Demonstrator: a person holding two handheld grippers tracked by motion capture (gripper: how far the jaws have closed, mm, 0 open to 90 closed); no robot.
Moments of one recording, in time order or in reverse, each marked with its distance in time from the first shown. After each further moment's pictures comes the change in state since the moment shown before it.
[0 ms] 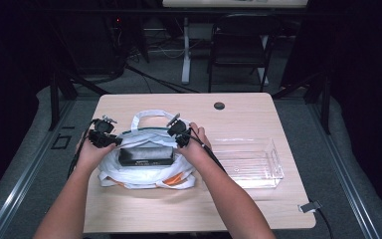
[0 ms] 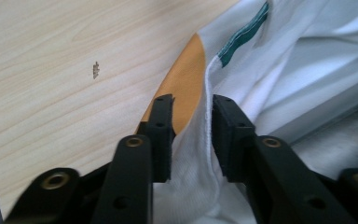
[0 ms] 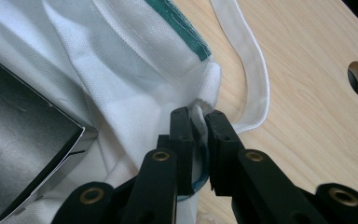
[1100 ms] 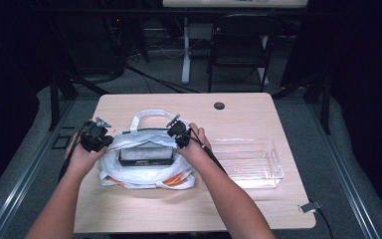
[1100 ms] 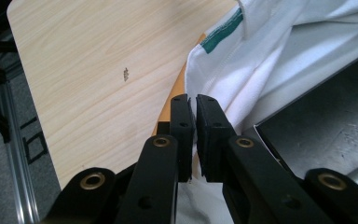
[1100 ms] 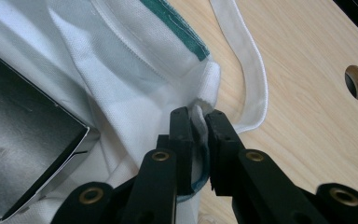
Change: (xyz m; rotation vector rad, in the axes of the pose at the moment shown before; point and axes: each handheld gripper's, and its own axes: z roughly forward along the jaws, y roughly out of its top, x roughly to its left) left arm -0.004 -0.013 -0.025 -0.044 0.100 0.116; right arm 0.001 -0.001 -0.003 -0.006 -0.005 -0.015
